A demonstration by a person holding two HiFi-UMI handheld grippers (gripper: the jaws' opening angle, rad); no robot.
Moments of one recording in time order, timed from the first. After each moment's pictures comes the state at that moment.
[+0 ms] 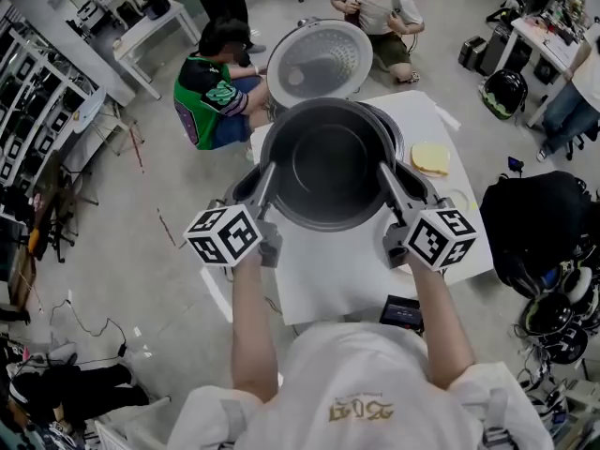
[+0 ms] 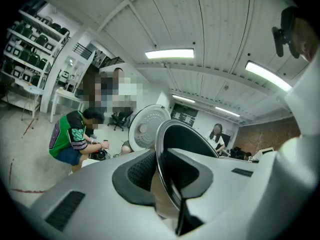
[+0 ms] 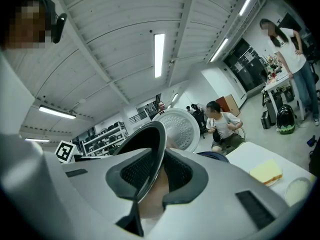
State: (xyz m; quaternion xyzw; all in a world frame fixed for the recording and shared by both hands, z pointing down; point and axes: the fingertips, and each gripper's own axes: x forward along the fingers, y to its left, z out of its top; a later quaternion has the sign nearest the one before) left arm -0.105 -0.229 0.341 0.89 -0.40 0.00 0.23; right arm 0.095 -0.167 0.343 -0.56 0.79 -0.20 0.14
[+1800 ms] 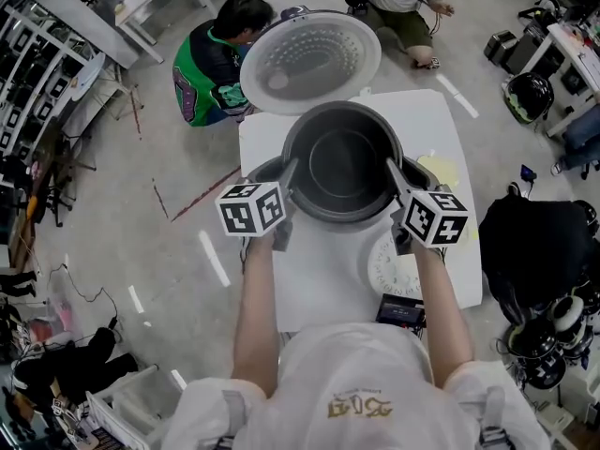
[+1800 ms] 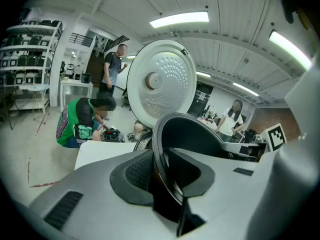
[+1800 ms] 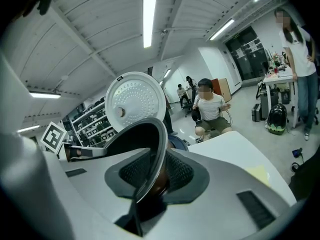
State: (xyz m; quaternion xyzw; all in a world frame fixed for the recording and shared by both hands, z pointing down) left arm -0.032 -0.336 0.469 0.84 -0.44 0.15 0.28; right arm 0.169 -0.297 0.463 -0.57 0.78 -0.28 -0.01
